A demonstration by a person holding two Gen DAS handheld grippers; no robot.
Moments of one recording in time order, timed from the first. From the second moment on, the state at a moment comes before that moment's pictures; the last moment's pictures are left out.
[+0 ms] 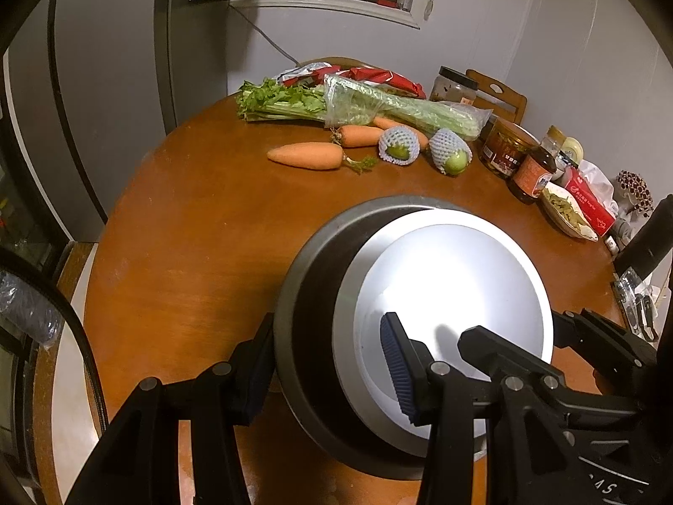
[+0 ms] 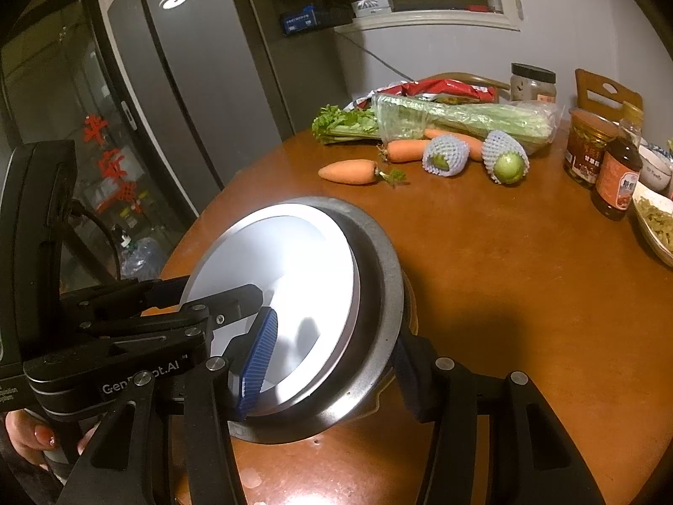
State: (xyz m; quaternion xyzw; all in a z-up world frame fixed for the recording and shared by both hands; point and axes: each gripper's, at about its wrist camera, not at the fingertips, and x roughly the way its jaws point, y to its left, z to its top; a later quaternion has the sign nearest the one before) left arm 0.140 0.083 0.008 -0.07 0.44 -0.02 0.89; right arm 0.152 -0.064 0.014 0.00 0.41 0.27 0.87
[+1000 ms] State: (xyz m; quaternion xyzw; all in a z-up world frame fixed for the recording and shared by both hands) left arm 0.144 0.086 0.006 -0.07 0.44 -0.01 0.90; right arm 0.154 -0.061 0.011 -0.02 0.40 0.25 0.88
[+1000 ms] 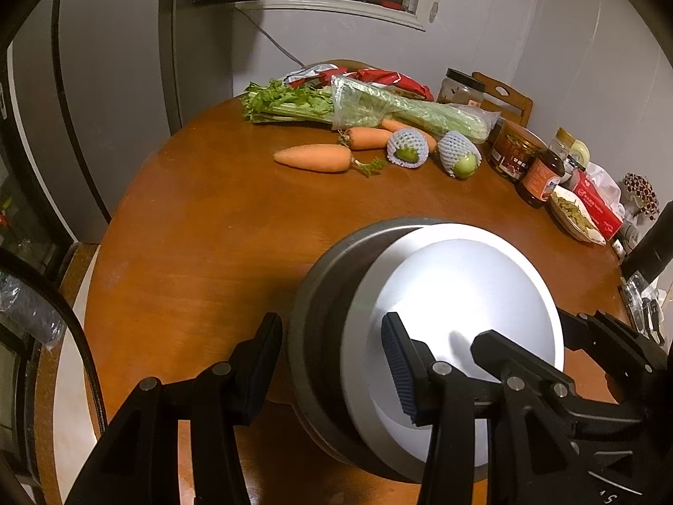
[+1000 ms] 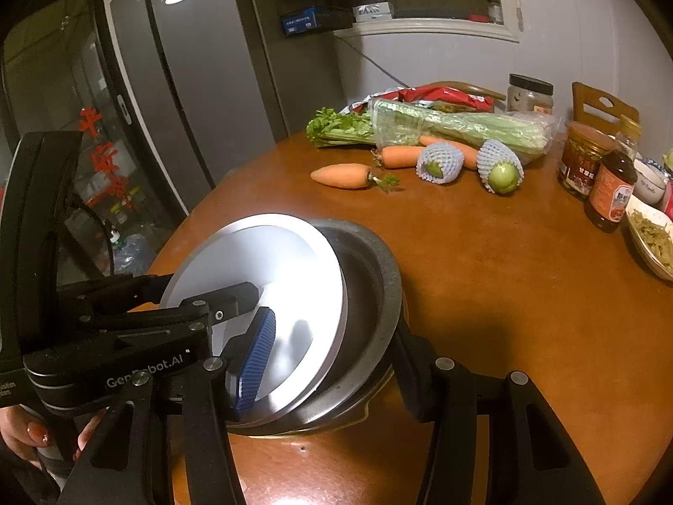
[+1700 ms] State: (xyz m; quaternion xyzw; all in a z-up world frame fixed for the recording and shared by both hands) left arm 0.129 0.090 0.024 -0.06 0.41 0.01 0.91; right arm 0.146 -0.067 0.025 -0.02 0.38 0.23 0.89
